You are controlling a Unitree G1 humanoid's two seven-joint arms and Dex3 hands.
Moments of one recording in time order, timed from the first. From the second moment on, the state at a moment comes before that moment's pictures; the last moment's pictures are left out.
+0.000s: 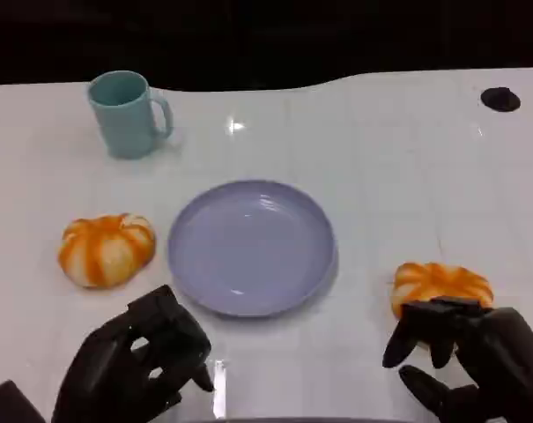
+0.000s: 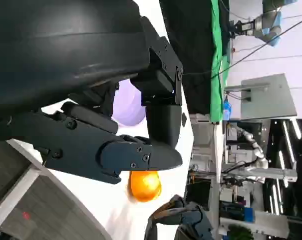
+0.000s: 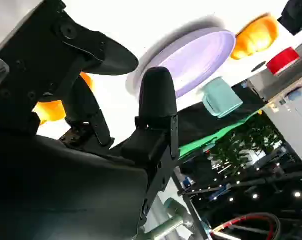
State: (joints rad) left arm 0.18 0.05 -0.01 0.08 -0.29 -0.33 -0.49; right arm 0.07 -0.28 0.17 0.17 -0.62 -0.65 -0.30
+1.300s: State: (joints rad) left arm 0.18 0.05 -0.01 0.08 -0.29 -0.31 -0.49; right arm 0.06 -0.30 0.14 0.13 -0.60 -0.63 -0.28
